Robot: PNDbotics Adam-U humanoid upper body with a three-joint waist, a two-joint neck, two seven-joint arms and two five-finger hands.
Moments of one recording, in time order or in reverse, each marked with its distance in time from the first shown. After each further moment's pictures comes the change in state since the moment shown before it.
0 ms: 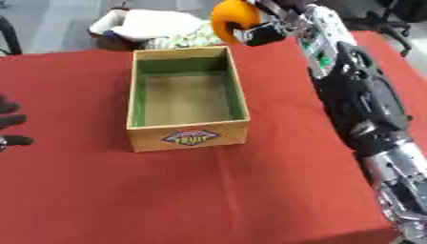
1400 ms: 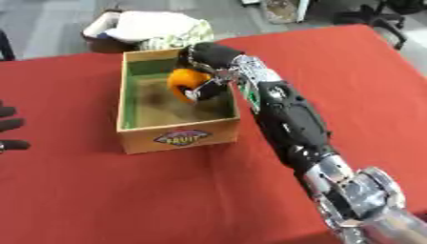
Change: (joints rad) left arm 0.000 -0.009 -0.006 0.000 0.009 0.005 -0.011; right arm 0.009 0.171 0.053 0.193 0.321 -0.068 0.018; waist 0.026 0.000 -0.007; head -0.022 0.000
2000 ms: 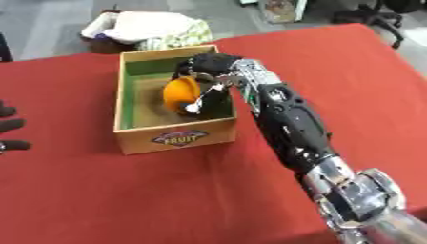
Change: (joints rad) left arm 0.000 -0.007 0.000 0.000 0.000 0.000 -0.004; right arm 0.009 -0.017 -0.004 -0.021 -0.051 -0.038 0.193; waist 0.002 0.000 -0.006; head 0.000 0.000
